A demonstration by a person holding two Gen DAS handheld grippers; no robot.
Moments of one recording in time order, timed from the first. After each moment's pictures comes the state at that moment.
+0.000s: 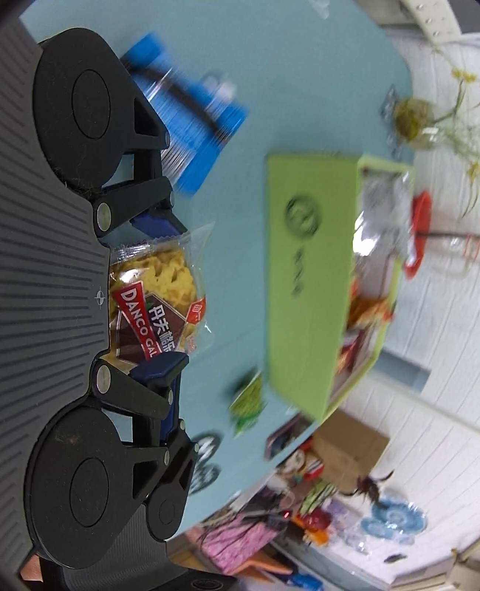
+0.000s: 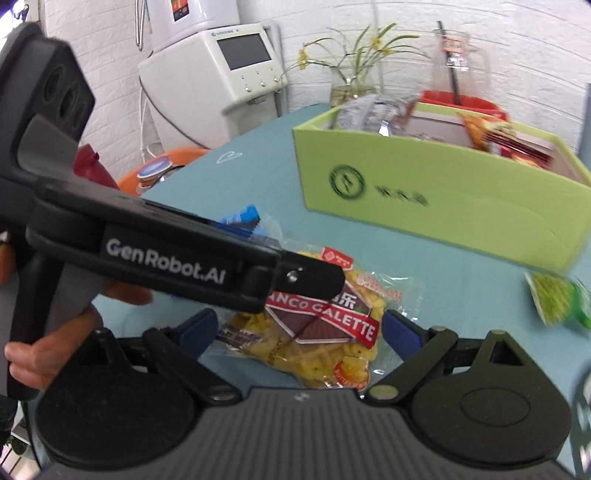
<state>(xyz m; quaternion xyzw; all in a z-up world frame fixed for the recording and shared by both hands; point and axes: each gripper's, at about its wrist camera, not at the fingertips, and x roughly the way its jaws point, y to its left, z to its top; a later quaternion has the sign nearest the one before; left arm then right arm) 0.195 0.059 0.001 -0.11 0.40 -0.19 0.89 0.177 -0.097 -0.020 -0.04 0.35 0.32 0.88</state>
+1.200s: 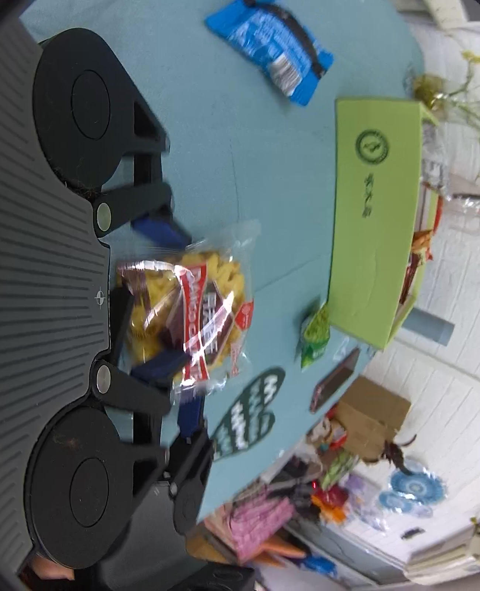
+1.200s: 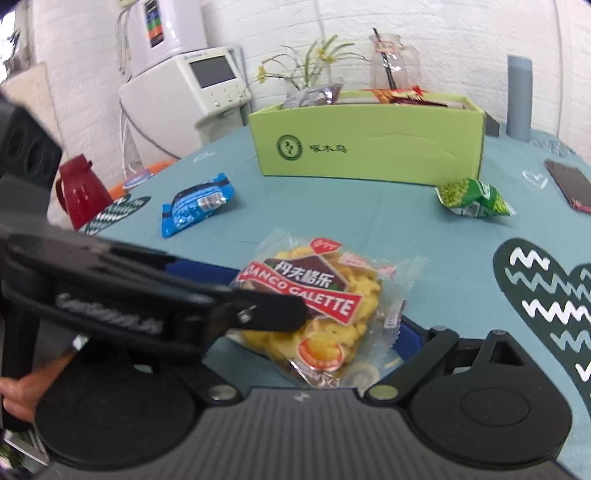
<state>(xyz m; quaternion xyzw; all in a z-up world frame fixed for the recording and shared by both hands) 0.128 0.008 -0.020 -0.12 0.39 -0.21 0.89 0.118 -0.156 -0.040 -0.01 0.32 0.29 0.90</state>
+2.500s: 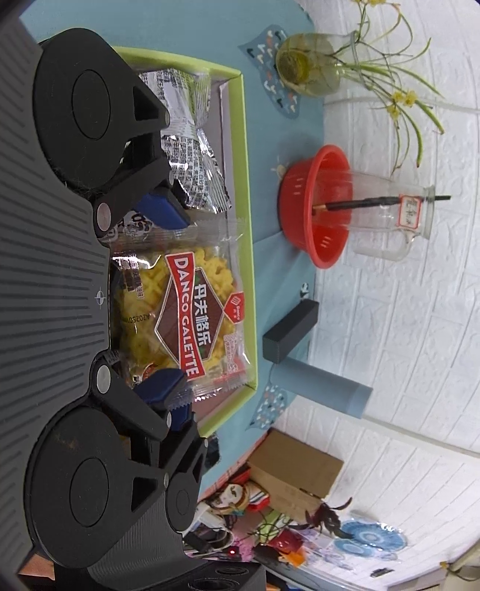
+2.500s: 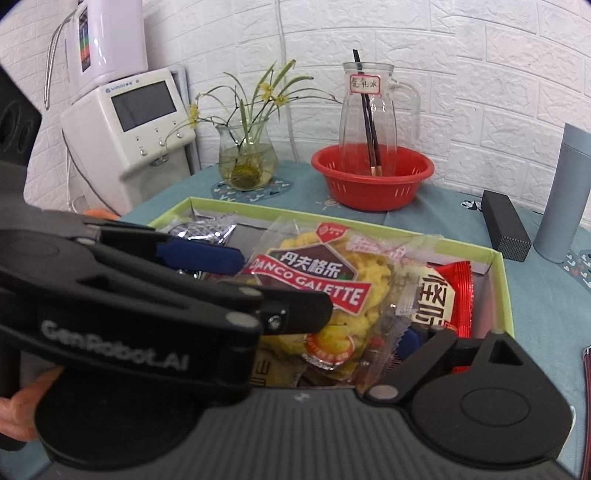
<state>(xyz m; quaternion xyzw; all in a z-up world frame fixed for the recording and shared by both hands) 0.393 0.021 0.043 -0.08 0.33 -0.16 0.93 0.404 -0.112 0.007 -0.03 0.31 0.28 0.91</state>
